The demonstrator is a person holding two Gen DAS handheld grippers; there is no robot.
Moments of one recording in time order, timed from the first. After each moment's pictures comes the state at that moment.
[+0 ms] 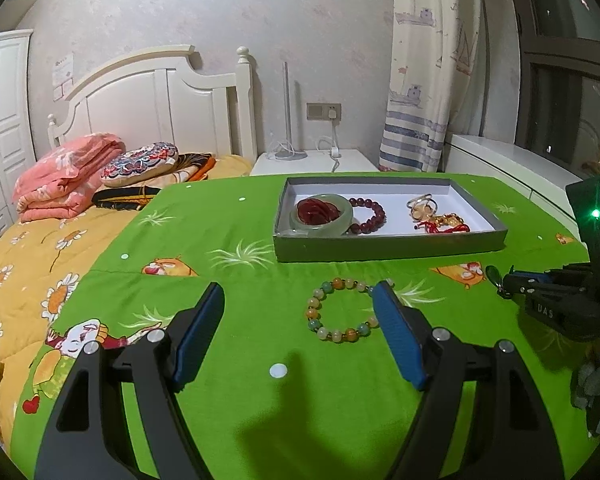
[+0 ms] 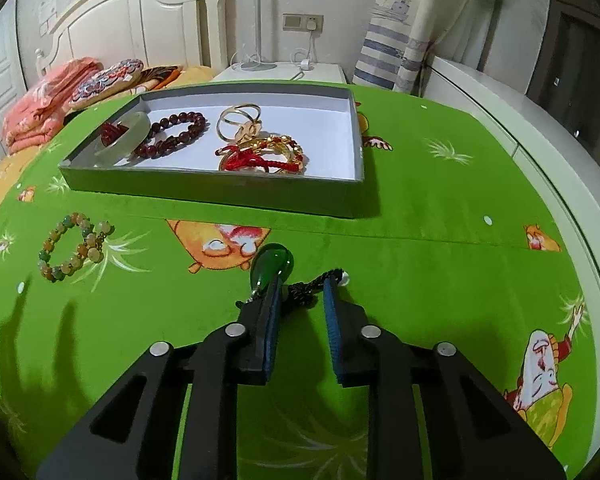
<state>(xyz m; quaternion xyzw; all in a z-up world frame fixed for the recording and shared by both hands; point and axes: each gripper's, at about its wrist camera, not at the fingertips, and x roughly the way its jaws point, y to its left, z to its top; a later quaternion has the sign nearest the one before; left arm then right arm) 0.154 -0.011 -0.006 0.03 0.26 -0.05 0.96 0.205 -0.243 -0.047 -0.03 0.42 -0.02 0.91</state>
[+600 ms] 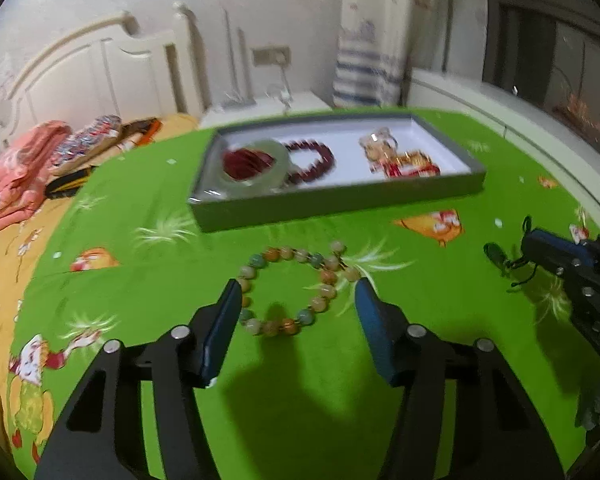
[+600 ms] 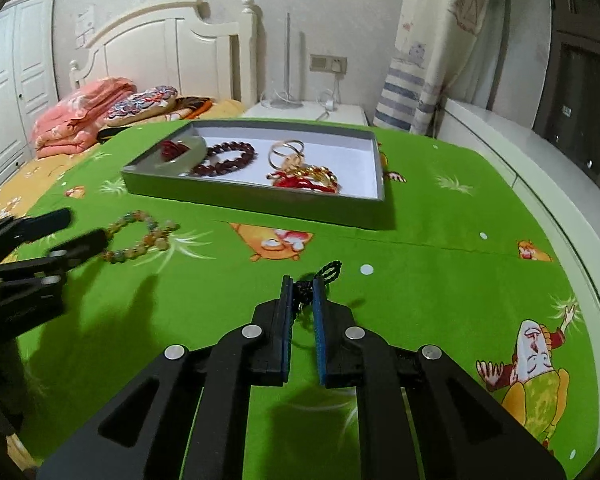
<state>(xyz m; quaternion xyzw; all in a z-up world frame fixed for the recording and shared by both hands) 0.202 -0.058 -0.035 0.08 0.37 -0.13 0.92 0.149 -0.230 -0.024 -0.03 0.34 0.02 0.94</state>
